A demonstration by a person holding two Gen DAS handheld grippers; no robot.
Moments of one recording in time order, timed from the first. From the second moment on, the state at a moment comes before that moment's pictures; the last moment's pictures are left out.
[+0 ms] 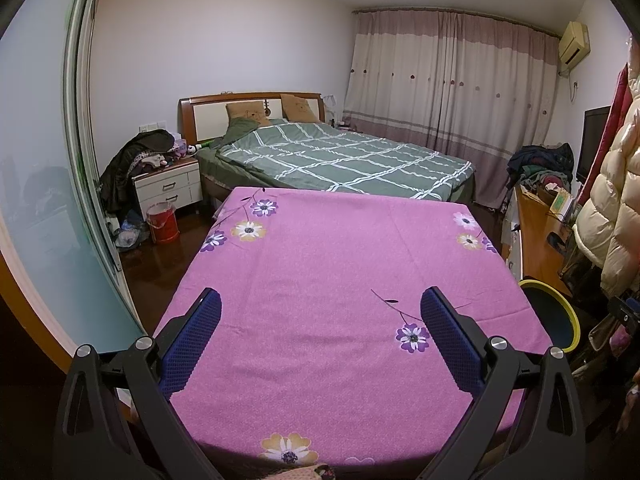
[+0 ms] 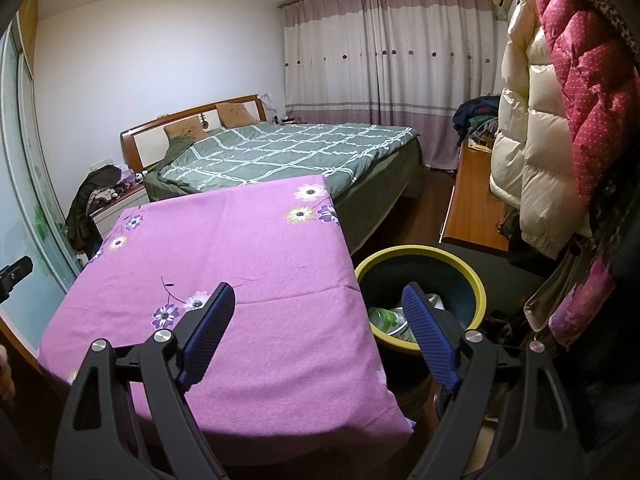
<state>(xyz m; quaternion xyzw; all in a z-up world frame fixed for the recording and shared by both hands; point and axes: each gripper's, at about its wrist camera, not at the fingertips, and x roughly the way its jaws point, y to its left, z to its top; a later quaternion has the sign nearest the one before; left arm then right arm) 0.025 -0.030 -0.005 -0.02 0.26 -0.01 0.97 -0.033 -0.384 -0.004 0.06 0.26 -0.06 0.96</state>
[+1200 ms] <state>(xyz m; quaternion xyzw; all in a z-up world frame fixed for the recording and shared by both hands) 0.029 -0.039 -0.014 -0.01 0.27 -0.01 0.96 -0.029 -0.382 -0.008 0.06 0.27 -0.06 0.96</state>
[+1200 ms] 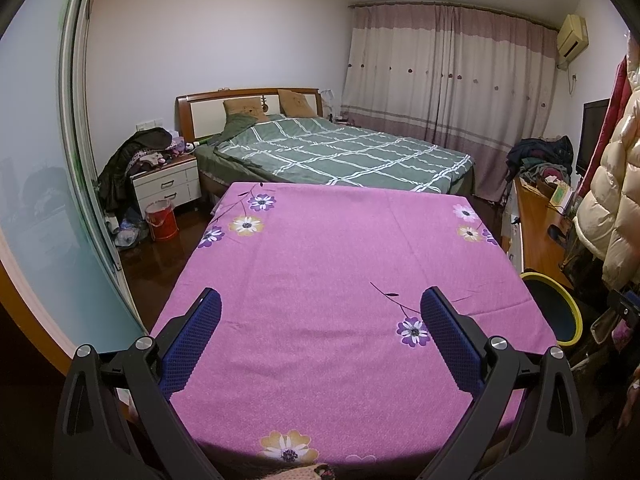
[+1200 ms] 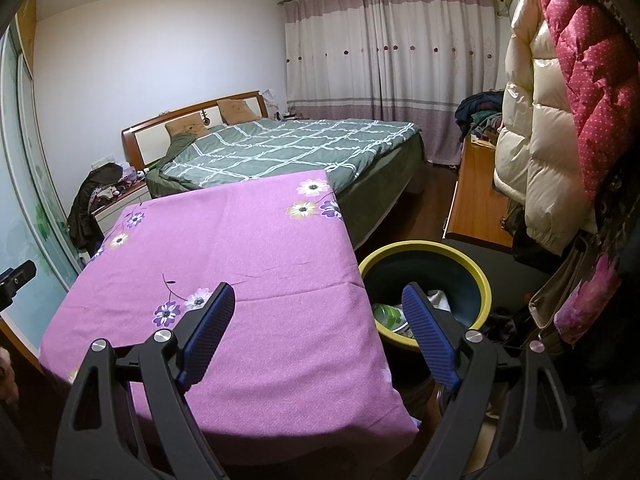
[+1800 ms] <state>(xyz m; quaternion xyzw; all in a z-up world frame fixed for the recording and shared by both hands) 0.030 -0.040 -0.014 -0.01 0.27 -0.01 0.96 -0.028 -0.381 -0.010 0.06 0.27 -0.06 0.96</state>
